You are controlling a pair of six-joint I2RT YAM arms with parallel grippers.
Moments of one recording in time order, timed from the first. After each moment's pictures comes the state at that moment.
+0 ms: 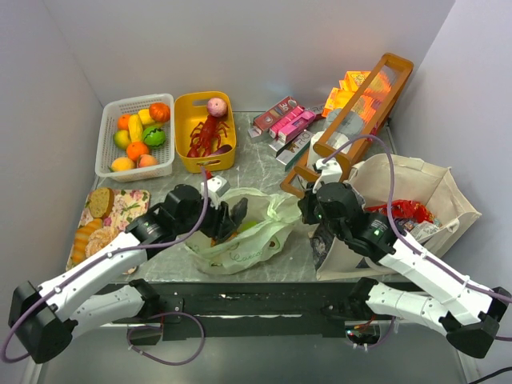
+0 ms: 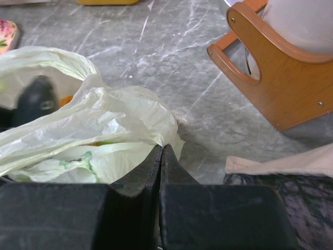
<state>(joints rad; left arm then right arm) -0.72 0.94 0.73 -0.32 0.21 -0.25 0.84 0.89 0.95 -0.60 0.38 0.45</state>
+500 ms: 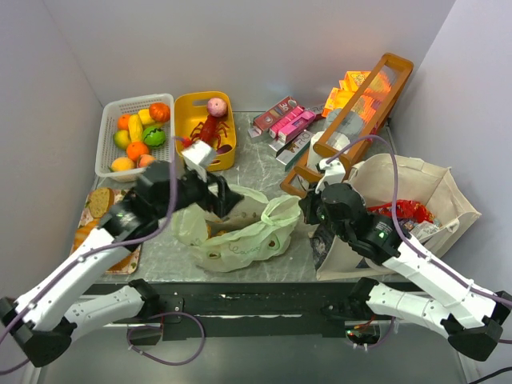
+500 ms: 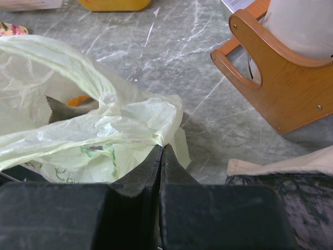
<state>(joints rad) -0.72 0.95 1.01 -0.36 0.17 -0.23 0.84 0.86 0.95 -0.60 0.37 0.45</state>
